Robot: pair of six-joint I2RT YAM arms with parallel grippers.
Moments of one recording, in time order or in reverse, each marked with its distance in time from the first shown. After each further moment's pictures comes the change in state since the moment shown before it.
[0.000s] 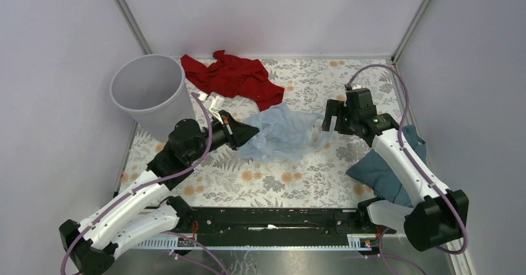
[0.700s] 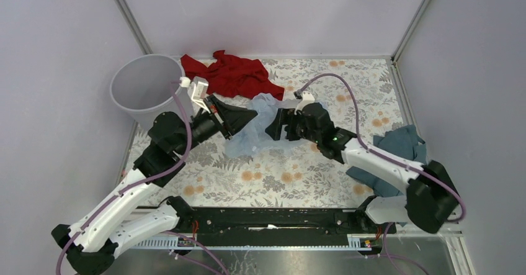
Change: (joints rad) left arm -0.005 0.023 0.222 0.038 0.032 -0.001; right arm 0.400 0.201 -0.185 0.777 -0.157 0.292
